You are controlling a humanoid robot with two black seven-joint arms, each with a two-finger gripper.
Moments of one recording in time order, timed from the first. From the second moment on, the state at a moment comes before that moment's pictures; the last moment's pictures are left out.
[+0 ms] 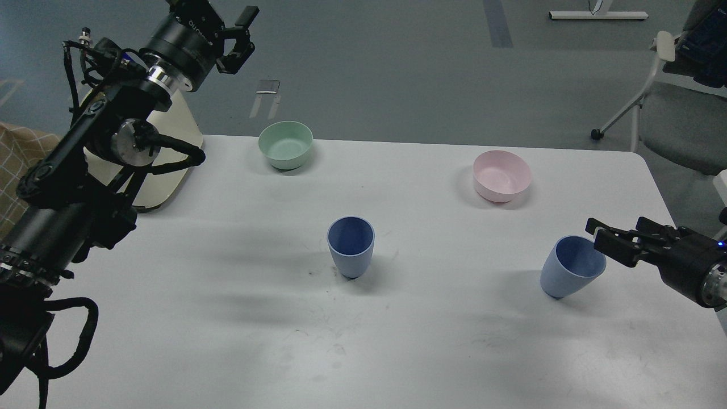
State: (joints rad) left arm -0.77 0.35 -1.14 -1.00 0.50 -0.26 -0.17; right arm -0.05 -0.69 1.42 1.71 -2.02 0.49 0.02
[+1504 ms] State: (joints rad) left arm -0.77 0.34 -1.14 -1.00 0.44 -0.27 -0.23; right arm -0.04 -0.63 1.31 1.68 -2.11 0.49 -0.04
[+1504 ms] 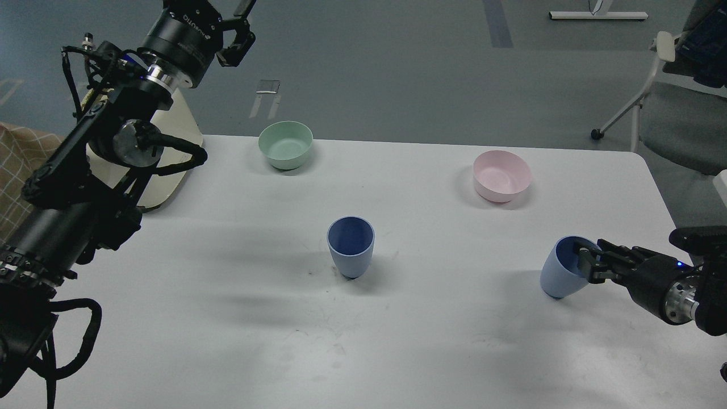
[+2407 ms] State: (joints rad) left arm -0.77 0.34 -1.14 -0.99 0.44 -0.27 -0.23; right arm 0.11 -0.64 1.35 1.67 -2.00 0.49 -0.03
